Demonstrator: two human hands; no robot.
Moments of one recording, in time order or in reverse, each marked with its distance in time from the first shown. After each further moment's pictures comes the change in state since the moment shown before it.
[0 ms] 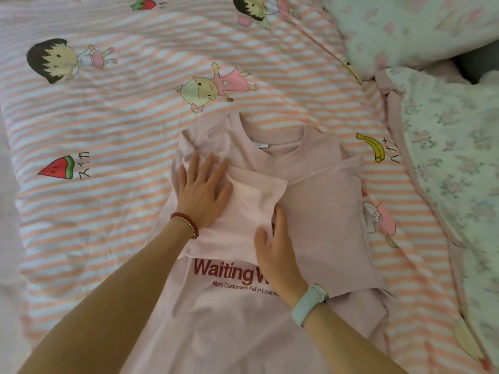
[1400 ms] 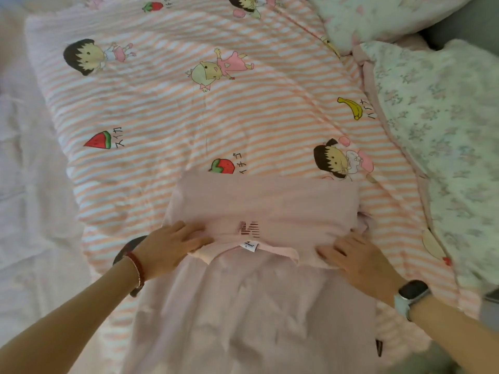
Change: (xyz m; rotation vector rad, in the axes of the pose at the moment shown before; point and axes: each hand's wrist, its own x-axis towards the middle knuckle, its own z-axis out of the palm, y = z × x) left_hand -0.207 -0.069 -0.049 0.216 -0.096 0.727; right_hand -0.130 0.093 -0.137 -1.214 -0.063 -1.017
